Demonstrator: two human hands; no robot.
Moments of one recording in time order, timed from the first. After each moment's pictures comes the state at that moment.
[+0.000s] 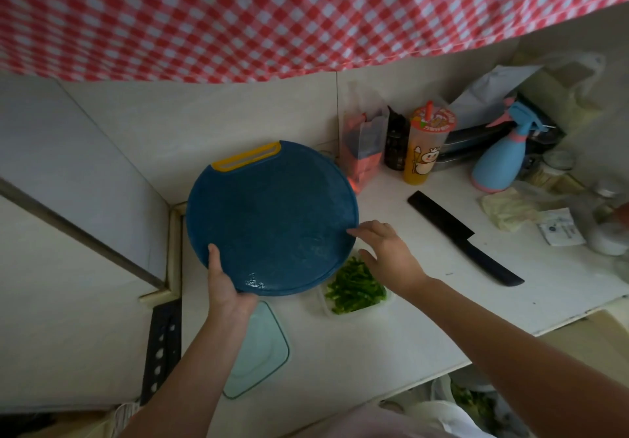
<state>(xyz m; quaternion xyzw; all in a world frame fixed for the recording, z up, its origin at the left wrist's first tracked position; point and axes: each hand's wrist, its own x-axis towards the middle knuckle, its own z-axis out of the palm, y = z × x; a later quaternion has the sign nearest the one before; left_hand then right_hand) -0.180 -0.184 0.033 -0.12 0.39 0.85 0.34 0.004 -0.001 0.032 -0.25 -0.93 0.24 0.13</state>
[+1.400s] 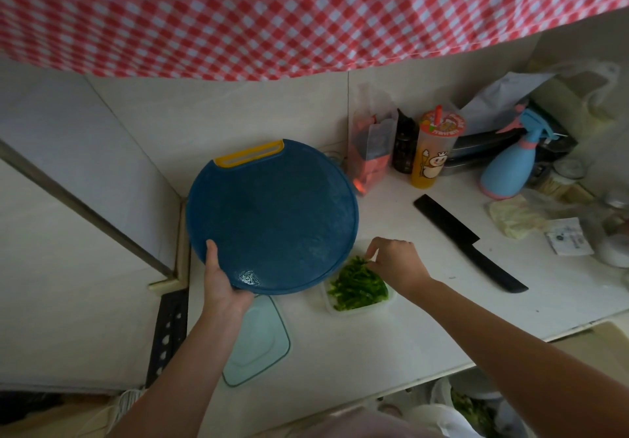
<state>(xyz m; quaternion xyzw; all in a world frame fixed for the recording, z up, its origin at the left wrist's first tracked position) -0.173 -0.198 0.052 -0.11 0.38 0.85 0.35 0.007 0.004 0.025 -0.37 -0.89 0.28 -0.01</state>
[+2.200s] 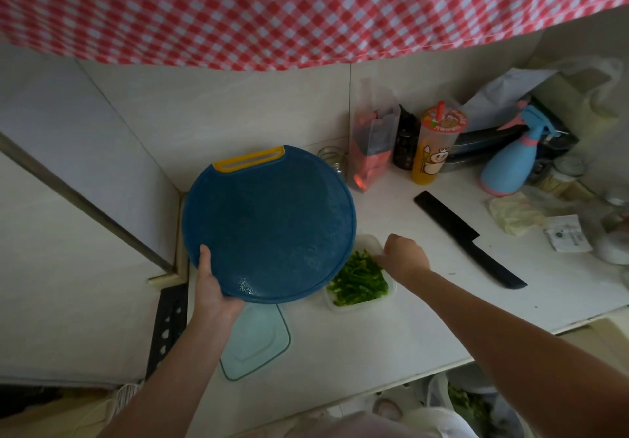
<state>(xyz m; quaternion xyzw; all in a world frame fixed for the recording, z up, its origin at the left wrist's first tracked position) -0.178 -0.219 0.040 -0.11 0.40 0.84 0.34 0.003 0.011 0.021 -0.49 -0.82 0.29 -0.06</state>
